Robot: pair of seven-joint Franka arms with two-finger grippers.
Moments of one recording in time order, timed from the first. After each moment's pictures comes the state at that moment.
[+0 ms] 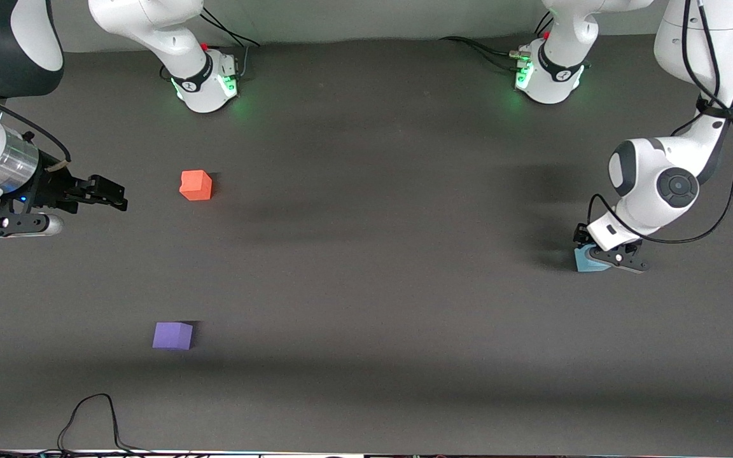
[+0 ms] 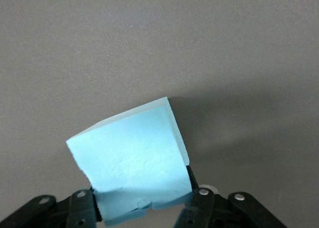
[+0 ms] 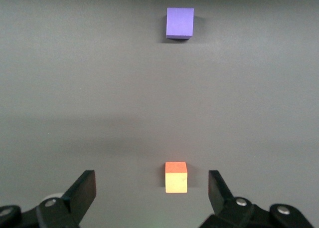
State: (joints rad) left arm -0.04 0.34 0.07 -2.28 0.02 2.64 0.33; right arm 0.23 0.05 -0.16 -1.65 0.03 1.63 0.07
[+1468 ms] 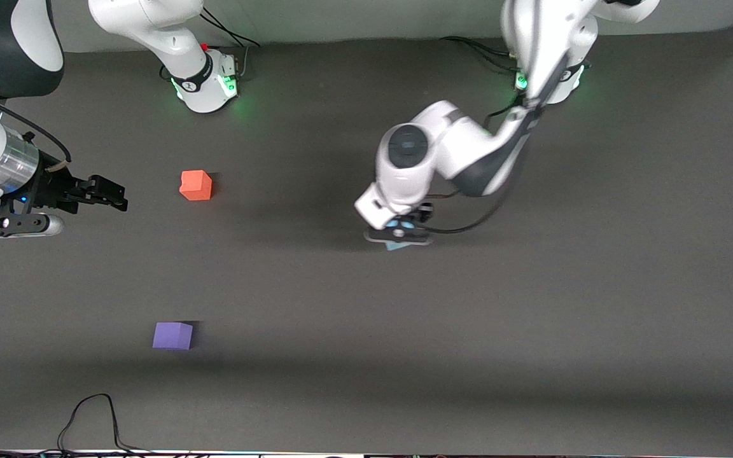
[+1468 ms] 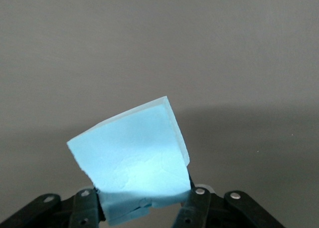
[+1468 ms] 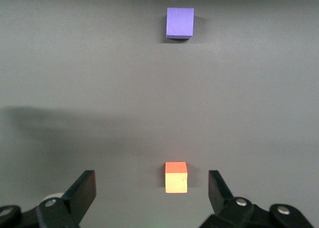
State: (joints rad) left arm -0.58 0.61 -0.25 -1.54 0.14 2.12 -0.78; right arm 0.23 0.06 -0.16 -1.65 0.03 1.63 0.07
